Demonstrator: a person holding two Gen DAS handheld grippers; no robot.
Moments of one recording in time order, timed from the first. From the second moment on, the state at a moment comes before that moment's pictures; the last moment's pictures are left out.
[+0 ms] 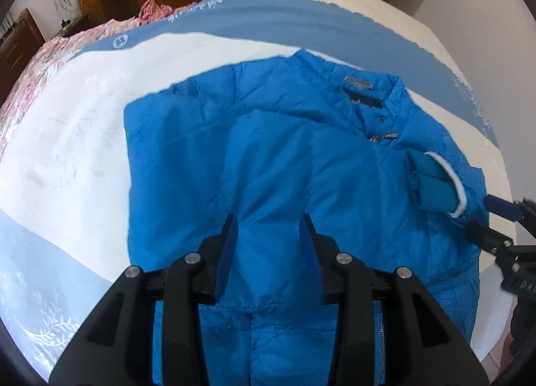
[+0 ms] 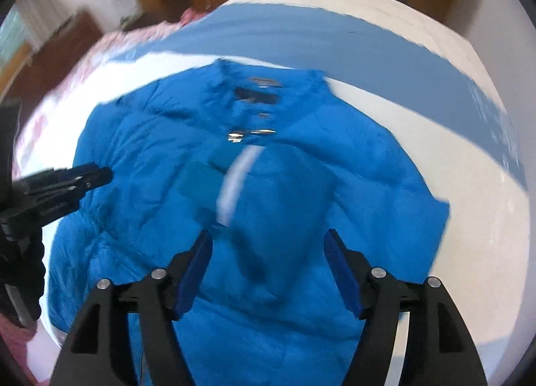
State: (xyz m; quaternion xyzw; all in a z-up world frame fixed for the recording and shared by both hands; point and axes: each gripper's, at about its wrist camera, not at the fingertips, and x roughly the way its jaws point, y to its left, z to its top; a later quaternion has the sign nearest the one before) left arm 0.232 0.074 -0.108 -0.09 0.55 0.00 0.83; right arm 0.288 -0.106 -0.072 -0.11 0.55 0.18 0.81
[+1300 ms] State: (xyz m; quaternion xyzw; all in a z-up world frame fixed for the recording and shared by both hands) left arm 0.245 0.061 -0.137 -0.06 0.58 -0.02 0.81; right arm 0.300 -0.304 -0.134 0.20 0.62 0.11 0.75
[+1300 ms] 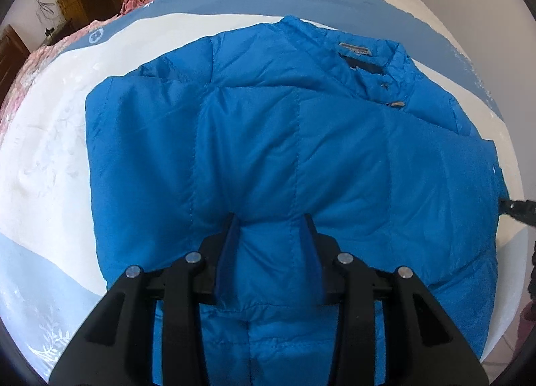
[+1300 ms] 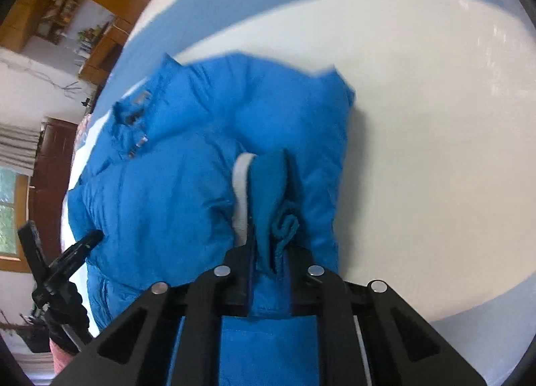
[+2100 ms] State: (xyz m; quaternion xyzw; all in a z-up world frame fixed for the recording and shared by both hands) left arm 0.242 0.028 -0.145 -0.04 0.58 -0.03 0.81; right arm 0.280 -0.232 -0.125 0.07 0.59 0.11 0.80
